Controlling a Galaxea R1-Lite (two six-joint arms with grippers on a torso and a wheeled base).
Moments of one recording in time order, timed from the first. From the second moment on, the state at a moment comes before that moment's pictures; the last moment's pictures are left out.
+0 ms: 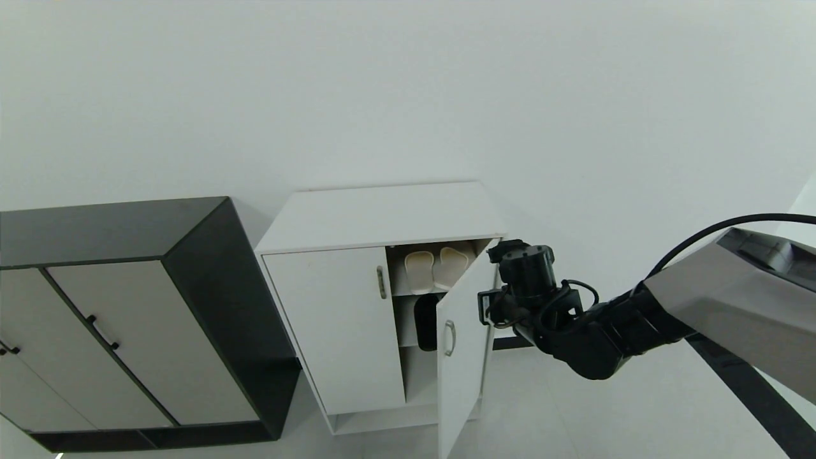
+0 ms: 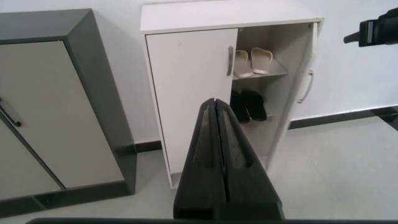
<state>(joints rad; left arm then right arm) 0.00 0.00 0.00 0.00 -0.04 0.01 0.63 2.20 -1.18 -0.61 -0.38 0.18</state>
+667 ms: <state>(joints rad) 0.00 0.00 0.00 0.00 -0.04 0.01 0.64 2.20 -1.01 -0.91 -0.25 0.15</state>
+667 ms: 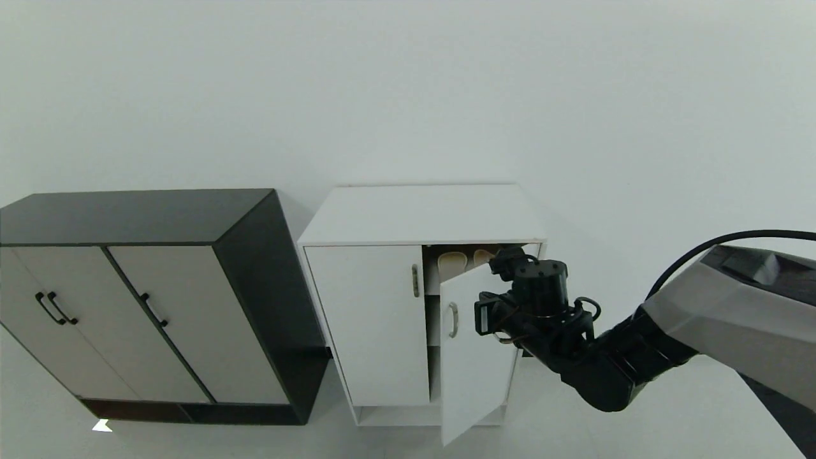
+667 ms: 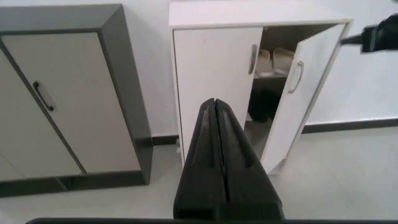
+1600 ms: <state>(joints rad) 0.00 0.00 0.00 0.00 -0.04 0.01 0.64 2.24 -0.74 -1.21 -0.15 0.11</state>
